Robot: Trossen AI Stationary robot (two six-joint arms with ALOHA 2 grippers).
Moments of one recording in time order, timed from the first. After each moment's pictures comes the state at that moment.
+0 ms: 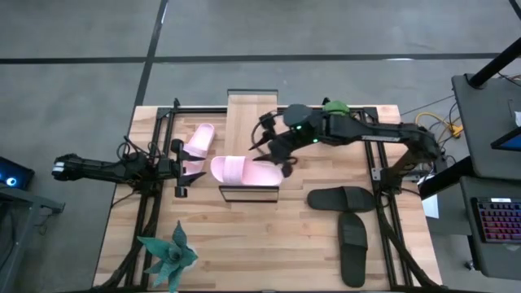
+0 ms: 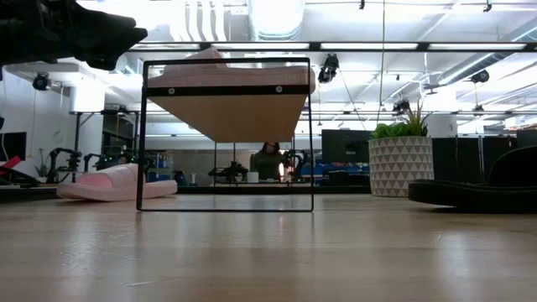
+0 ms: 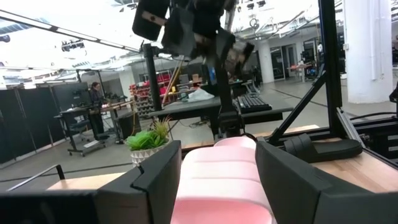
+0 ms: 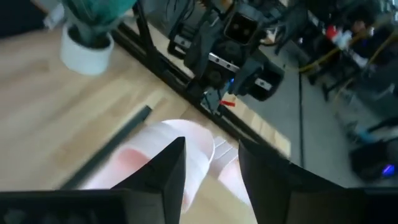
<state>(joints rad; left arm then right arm) -0.09 0.30 0.11 0.35 -0.17 0.22 -0.10 1.62 1.59 -0.42 -0.26 -0.69</state>
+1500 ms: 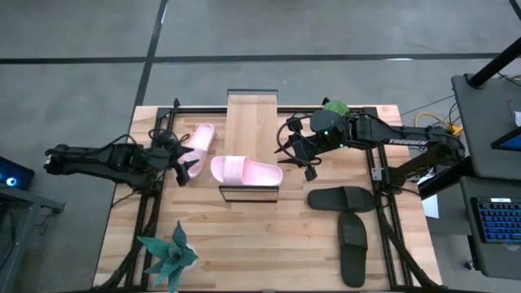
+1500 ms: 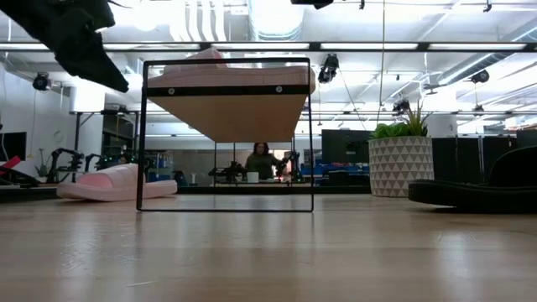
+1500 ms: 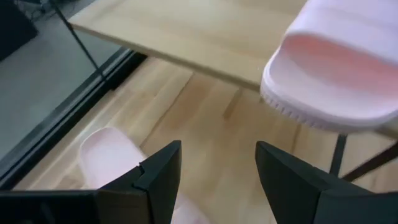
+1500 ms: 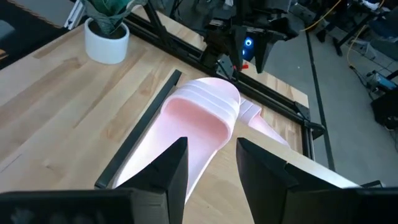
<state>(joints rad) -0.09 0.58 0.65 -0.81 -0.52 -0.31 -0.09 1.37 1.33 -0.46 -0.20 -0.54</state>
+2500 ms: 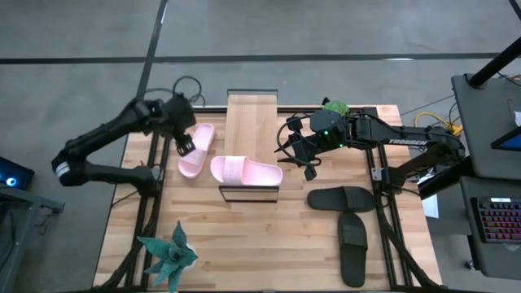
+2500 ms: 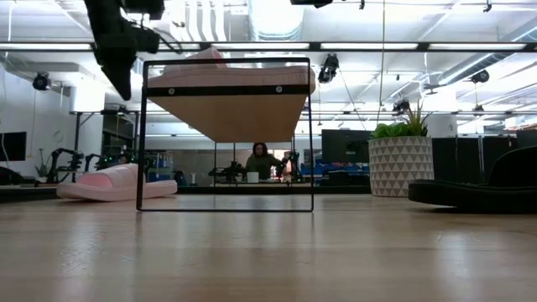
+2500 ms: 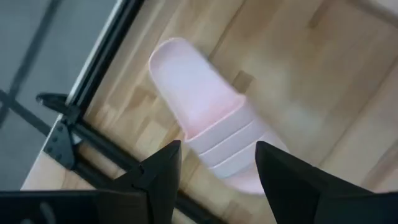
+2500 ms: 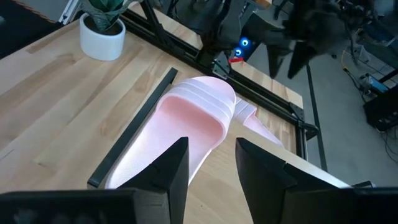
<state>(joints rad) 0.61 1.08 1.17 -1.28 -0.16 0.10 -0.09 1.37 1.33 -0.46 -0.18 -0.56</state>
